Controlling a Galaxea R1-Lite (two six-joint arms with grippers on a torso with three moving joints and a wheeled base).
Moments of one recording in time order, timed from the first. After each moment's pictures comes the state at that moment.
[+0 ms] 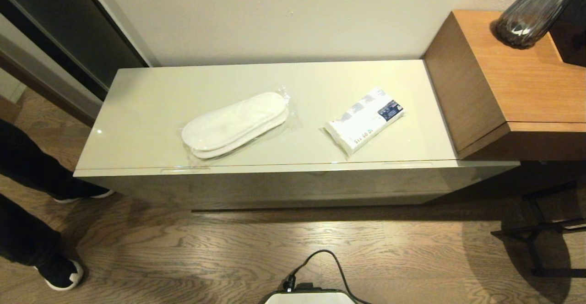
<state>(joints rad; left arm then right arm) 0.00 0.00 0.00 0.00 0.01 -0.05 0.00 0.01 0.00 0.02 0.01 -0.01</state>
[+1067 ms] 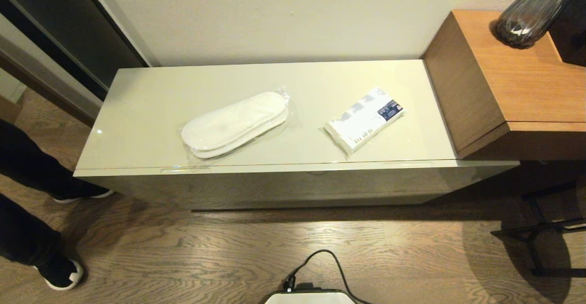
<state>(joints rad) 0.00 0.00 0.00 0.00 0.01 -0.05 0.00 0.13 -0.48 0.50 0.18 0.03</state>
